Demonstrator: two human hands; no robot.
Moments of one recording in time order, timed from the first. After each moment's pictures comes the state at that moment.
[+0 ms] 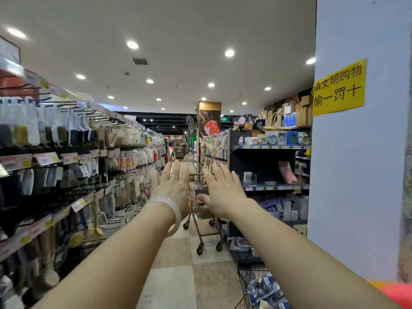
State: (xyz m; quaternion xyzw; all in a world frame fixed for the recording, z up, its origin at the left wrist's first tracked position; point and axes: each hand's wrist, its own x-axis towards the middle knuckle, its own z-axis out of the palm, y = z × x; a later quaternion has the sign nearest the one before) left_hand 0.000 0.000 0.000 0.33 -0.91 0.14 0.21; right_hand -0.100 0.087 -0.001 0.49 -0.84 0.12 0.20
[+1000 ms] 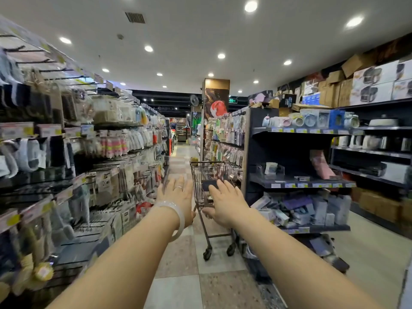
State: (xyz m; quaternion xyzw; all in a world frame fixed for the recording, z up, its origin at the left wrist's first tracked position) left_hand -0.309 -0.390 -0.073 0.34 -0.93 0.07 0.09; right_hand -0.416 -0.302 -0.085 0.49 -0.87 0.05 0.11
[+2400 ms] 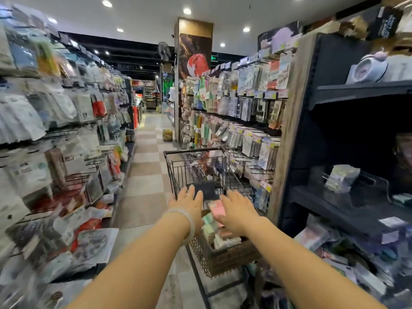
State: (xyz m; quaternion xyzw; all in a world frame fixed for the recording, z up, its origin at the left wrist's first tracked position) left_hand -1.062 -1.098 -0.183 0.21 -0.98 0.03 -0.03; right_hand -1.153 -0.984 -0.195 0.39 -0.92 0.01 -0.01
